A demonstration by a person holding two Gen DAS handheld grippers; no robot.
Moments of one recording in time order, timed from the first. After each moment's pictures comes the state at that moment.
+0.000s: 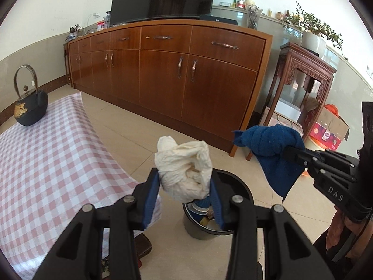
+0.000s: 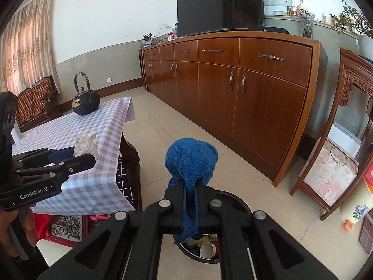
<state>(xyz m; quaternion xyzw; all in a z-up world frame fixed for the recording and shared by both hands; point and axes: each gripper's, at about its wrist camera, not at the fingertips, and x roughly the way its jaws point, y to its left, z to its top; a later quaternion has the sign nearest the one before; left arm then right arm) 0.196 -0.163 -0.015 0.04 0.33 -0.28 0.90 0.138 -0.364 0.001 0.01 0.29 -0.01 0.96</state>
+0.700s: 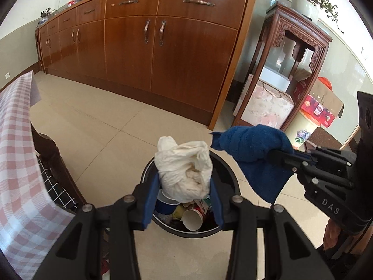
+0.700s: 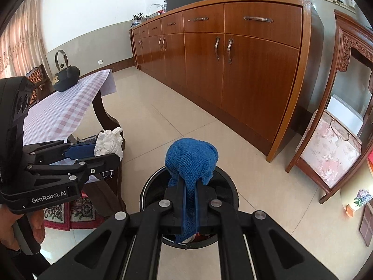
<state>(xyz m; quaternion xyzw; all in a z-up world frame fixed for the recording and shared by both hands) 0.215 -0.259 -0.092 0.06 0.40 -0.33 0.85 0.154 -0.438 -0.080 0.02 0.36 -0.01 0.93</state>
